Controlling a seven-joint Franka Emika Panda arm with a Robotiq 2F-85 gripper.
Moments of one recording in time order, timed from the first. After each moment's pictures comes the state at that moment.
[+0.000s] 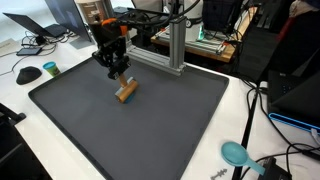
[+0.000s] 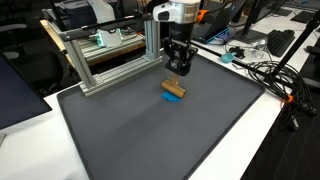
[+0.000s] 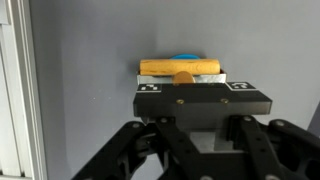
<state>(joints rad) 0.07 0.40 -0.11 -1.85 0.05 2.26 1.40</state>
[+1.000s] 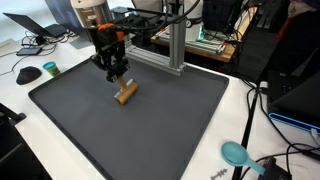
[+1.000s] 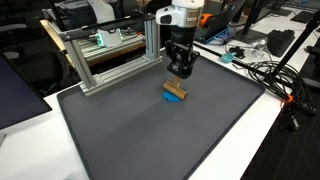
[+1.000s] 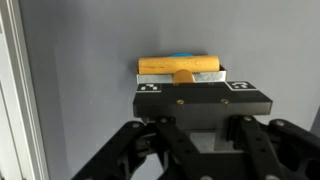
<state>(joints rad) 0.07 0.45 -0.11 -1.79 0.05 2.24 1.45</state>
